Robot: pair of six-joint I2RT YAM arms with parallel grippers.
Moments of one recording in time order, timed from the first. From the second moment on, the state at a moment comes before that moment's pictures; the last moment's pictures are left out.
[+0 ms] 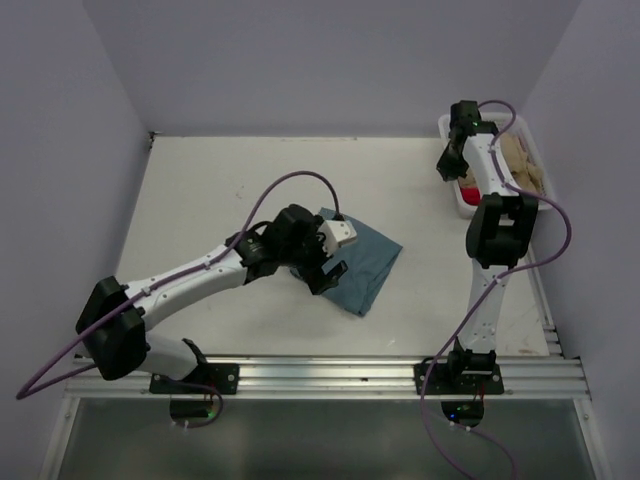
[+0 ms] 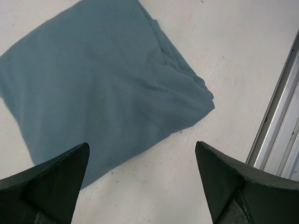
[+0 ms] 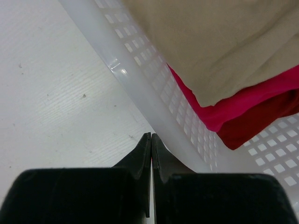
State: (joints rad) left arm -0.80 1.37 1.02 -0.38 0.26 0.18; right arm -0.03 2.24 2.10 -0.96 0.24 0.50
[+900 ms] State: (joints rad) left arm -0.98 1.84 1.14 -0.26 0.02 0.29; right arm 0.08 1.23 1.39 -0.66 -0.04 0.41
